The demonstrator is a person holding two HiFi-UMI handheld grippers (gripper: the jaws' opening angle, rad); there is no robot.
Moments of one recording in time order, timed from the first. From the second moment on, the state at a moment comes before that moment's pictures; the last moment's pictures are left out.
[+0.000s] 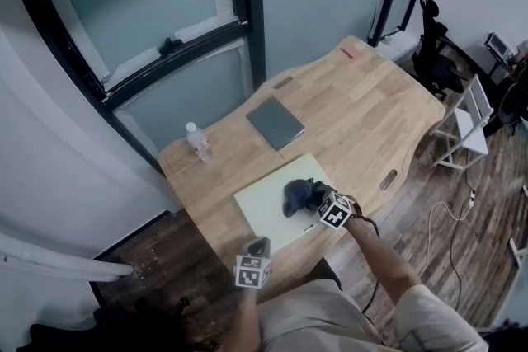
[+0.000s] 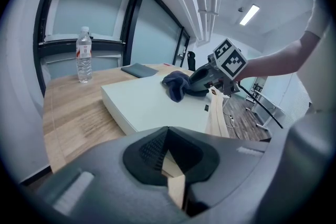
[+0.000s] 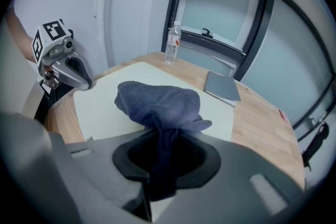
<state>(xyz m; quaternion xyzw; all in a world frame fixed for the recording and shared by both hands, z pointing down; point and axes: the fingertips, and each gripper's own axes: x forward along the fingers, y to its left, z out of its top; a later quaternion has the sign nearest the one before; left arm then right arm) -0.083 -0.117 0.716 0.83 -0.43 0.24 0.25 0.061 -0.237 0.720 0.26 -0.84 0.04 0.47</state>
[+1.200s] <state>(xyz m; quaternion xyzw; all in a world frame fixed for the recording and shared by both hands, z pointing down) -0.081 -0.118 0.714 0.82 -0.46 0.25 0.24 0.168 -0.274 0.715 0.42 -0.79 0.11 0.43</state>
